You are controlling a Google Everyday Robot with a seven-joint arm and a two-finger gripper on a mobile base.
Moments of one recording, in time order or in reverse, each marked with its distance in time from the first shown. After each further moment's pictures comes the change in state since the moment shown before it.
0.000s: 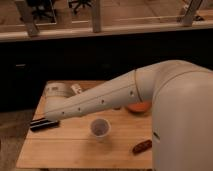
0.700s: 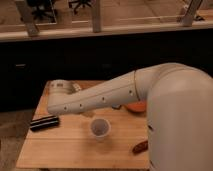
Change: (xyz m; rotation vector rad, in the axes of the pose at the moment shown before) arm -0.009 -0.031 0.022 0.049 -0.082 0.022
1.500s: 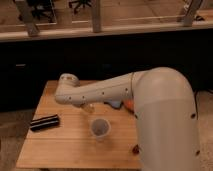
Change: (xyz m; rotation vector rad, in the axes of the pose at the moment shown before) arm 0.007 -0.040 0.063 0.008 -0.088 0.068
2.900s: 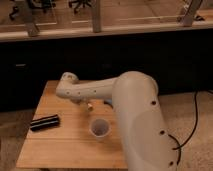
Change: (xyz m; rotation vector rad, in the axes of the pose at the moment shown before) arm -0.011 -0.047 0.076 -0.037 -0.038 0.200
